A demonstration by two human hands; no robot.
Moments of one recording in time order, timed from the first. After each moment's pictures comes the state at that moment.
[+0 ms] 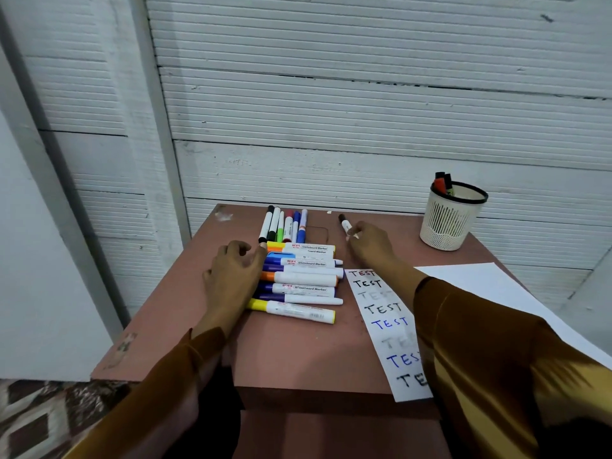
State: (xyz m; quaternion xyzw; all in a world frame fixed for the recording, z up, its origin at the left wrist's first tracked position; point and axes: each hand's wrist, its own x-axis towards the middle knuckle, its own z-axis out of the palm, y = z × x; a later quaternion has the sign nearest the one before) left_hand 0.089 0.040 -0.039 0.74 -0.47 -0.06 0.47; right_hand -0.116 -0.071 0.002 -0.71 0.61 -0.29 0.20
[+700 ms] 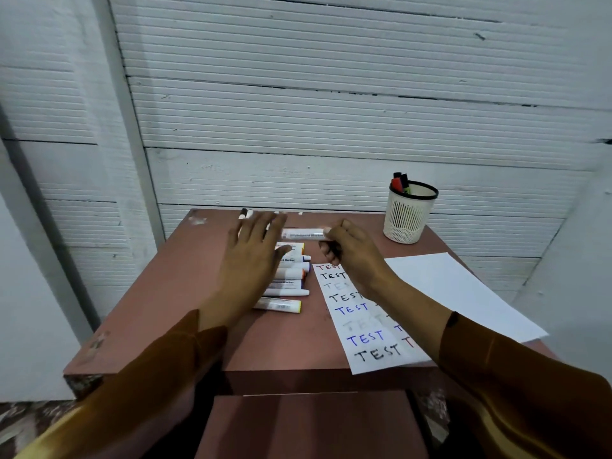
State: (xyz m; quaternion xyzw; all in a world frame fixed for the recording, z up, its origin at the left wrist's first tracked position) left_hand 0.036 0.037 -0.011 0.55 -0.68 0.32 0.36; right_hand -0.146 0.028 0.033 -0.61 0.36 -0.48 0.52
